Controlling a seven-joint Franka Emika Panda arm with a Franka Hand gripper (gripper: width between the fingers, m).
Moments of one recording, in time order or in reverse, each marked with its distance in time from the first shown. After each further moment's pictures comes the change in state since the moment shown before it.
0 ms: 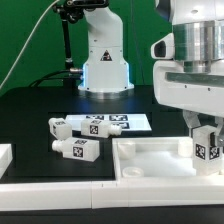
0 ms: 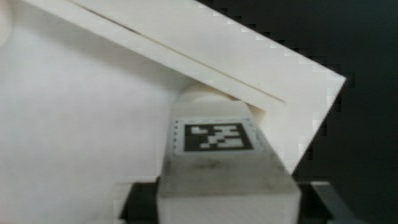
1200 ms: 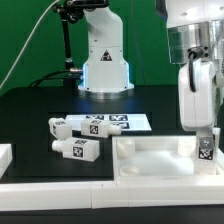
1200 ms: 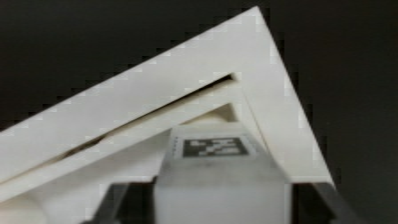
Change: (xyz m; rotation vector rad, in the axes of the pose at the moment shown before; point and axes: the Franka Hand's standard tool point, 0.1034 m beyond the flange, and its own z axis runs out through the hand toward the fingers) arm -0.001 -0.002 0.001 0.015 -0.059 0.845
